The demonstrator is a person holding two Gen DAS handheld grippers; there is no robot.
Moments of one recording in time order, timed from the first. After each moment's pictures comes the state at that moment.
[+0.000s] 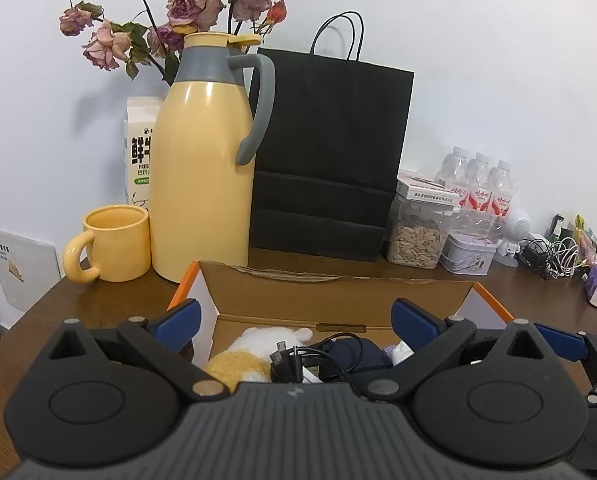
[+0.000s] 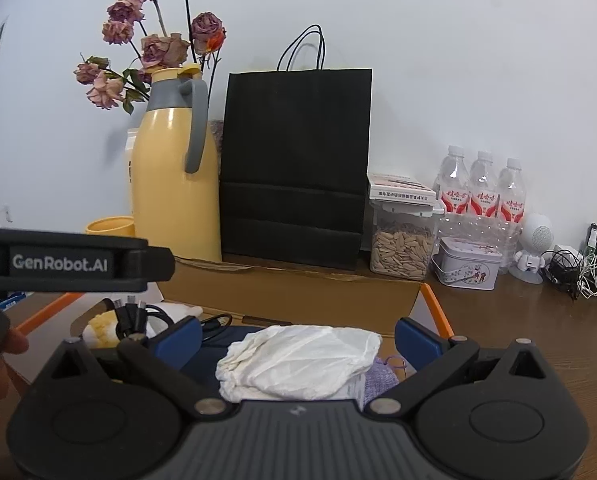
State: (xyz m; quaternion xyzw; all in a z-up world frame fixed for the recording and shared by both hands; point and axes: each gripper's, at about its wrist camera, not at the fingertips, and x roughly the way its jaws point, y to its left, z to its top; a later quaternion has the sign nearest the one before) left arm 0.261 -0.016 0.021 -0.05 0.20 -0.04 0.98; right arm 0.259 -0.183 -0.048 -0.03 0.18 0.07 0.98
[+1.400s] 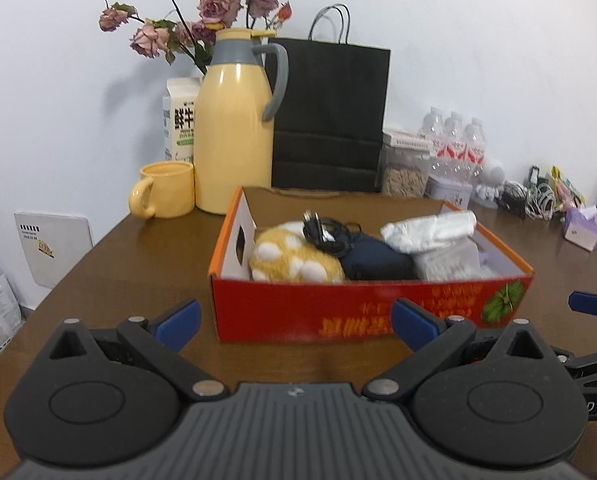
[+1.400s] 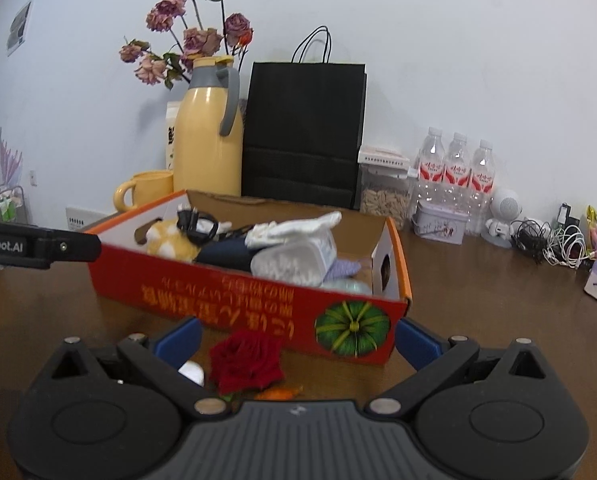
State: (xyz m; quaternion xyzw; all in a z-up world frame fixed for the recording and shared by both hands) left arm 0.115 0.007 0.005 -0.02 0.24 -0.04 0.97; right arm 0.115 -0.215 -0.056 -0.06 0.22 0.09 0.97
